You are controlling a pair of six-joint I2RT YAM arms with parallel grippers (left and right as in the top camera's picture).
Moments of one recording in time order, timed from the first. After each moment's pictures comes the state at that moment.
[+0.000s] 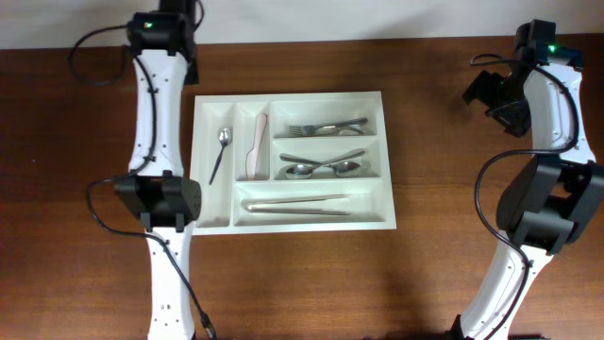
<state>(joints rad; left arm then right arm) -0.09 2.61 2.94 -1.56 -0.44 -0.07 -0.27 2.27 2.11 -1.16 0.00 0.46</state>
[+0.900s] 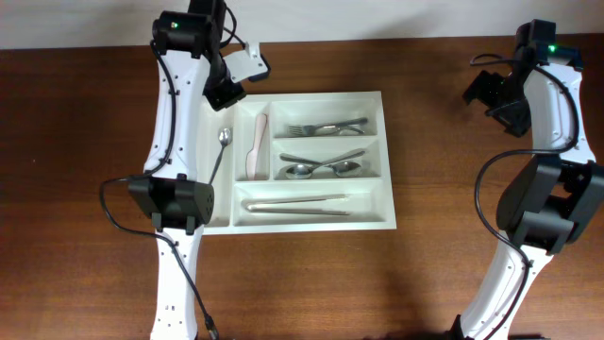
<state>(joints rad) -0.16 2.60 2.94 -1.69 0.11 0.95 -0.27 2.27 2.11 -1.16 0.00 0.46</state>
